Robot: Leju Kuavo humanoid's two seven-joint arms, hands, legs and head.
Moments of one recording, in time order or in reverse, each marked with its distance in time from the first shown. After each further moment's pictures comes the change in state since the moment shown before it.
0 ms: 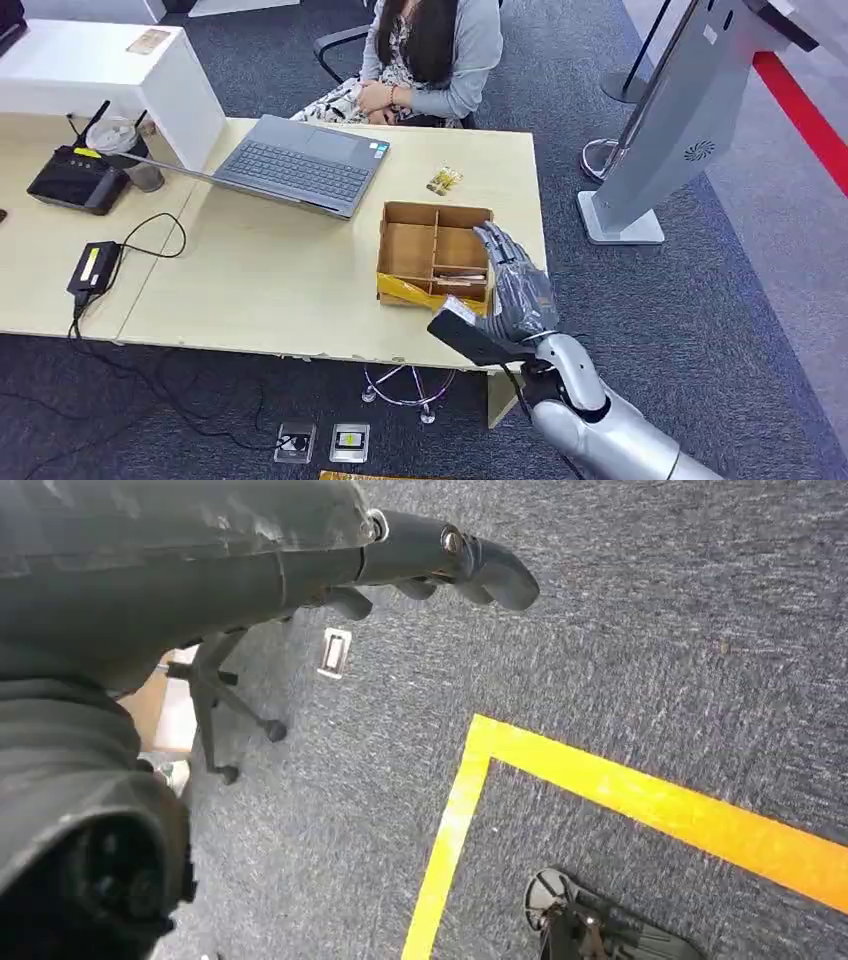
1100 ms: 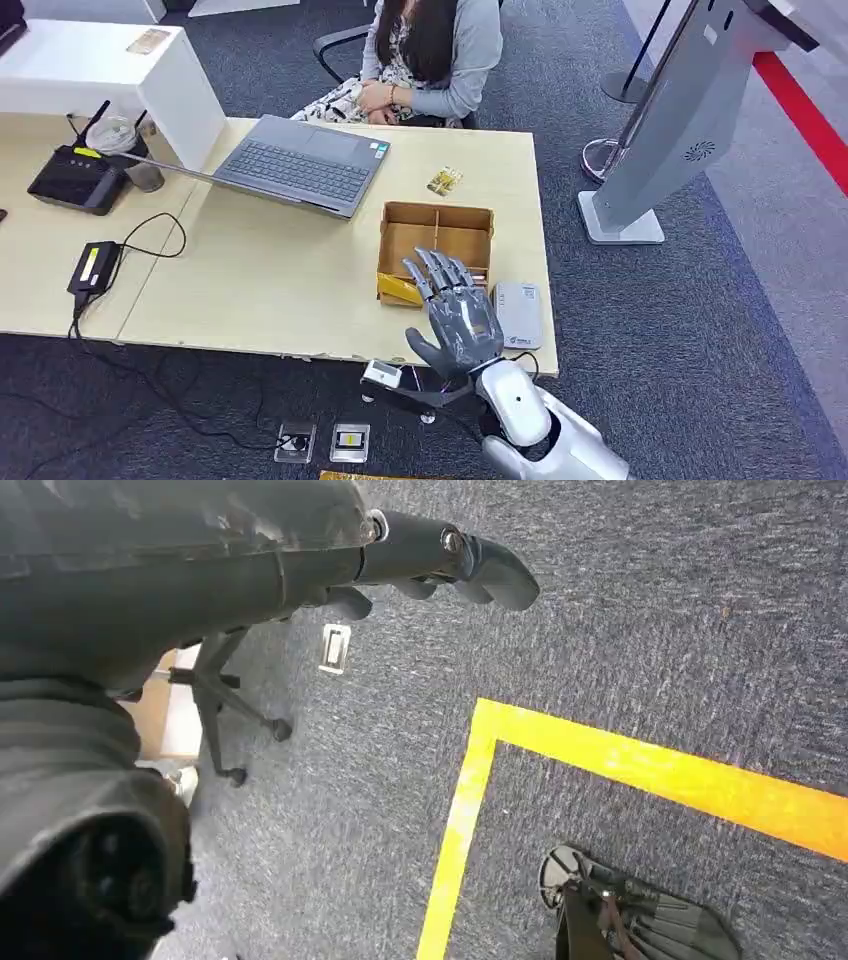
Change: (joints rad) left arm -0.002 -0.016 0.003 0.000 -0.034 -0.043 0.005; right arm 0.073 0.177 -0.023 0.060 0.508 0.162 0.003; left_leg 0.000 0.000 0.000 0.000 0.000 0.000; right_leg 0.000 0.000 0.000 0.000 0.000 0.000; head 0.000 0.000
